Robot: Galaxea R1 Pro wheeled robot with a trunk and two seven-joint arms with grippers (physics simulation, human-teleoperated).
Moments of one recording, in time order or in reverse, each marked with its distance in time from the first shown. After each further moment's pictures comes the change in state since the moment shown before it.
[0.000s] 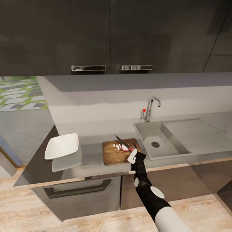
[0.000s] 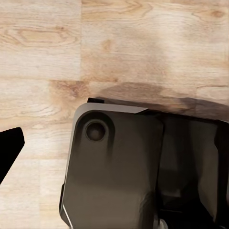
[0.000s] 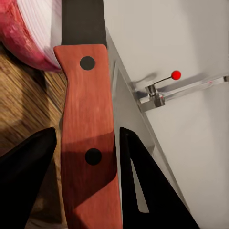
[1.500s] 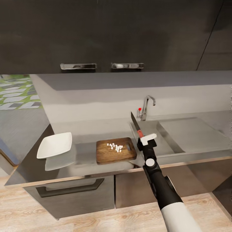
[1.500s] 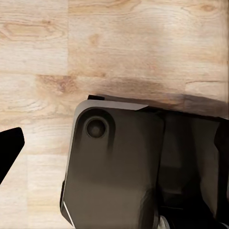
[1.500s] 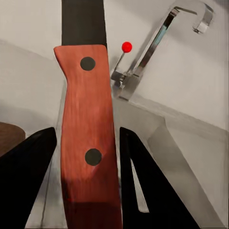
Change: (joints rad) left arm 0.000 0.000 0.000 0.000 0.001 -0.001 0.000; right arm 0.000 -0.026 -0.096 -0.403 -0.579 0.018 0.208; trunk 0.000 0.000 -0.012
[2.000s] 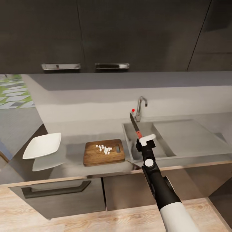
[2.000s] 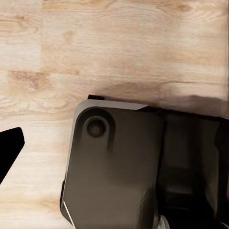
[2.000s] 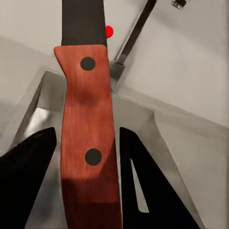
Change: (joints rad) left arm 0.000 0.000 0.000 0.001 0.000 0.001 0.000; right arm 0.000 0.011 0.001 0.014 -0.010 0.003 0.000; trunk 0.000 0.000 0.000
